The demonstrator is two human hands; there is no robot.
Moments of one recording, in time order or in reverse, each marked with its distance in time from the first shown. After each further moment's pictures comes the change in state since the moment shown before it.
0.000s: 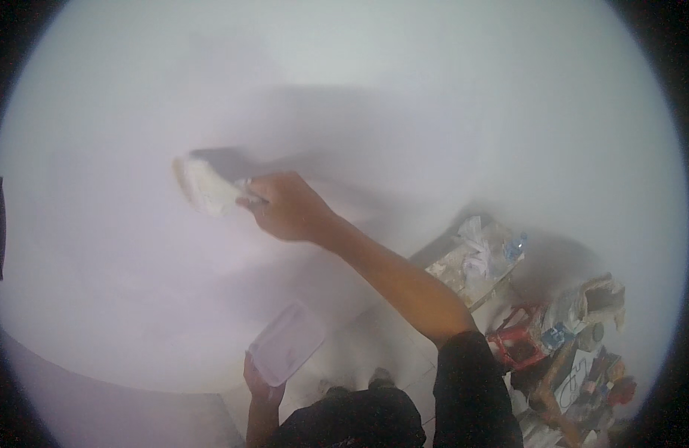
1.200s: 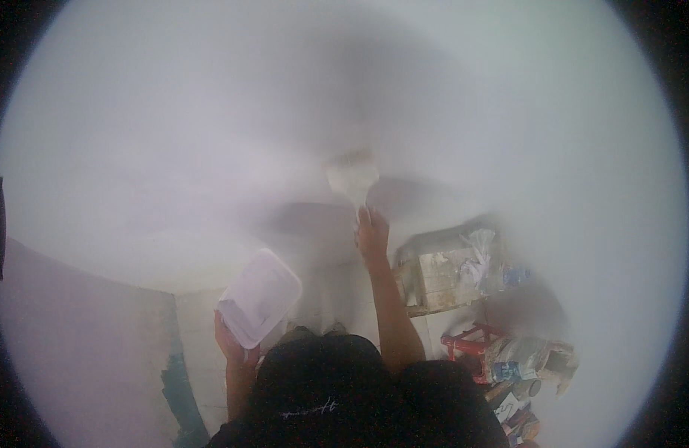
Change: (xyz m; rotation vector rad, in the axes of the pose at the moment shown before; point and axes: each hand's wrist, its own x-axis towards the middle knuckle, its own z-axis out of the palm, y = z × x) left_hand -0.019 0.001 -0.036 -0.149 0.338 0.263; right_hand -0.181 0.119 0.128 0.675 0.333 1.057
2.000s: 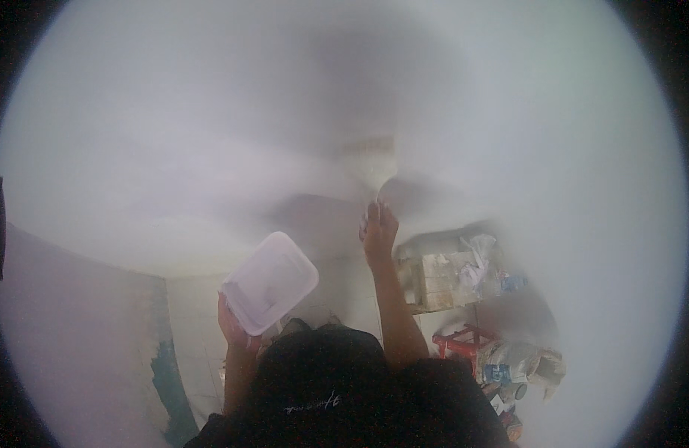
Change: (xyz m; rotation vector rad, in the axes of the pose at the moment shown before) left_hand 0.031 0.023 -0.004 -0.102 -0.040 -0.080; right_hand -0.009 -0.007 0.046 -0.021 -0.015 -0.132
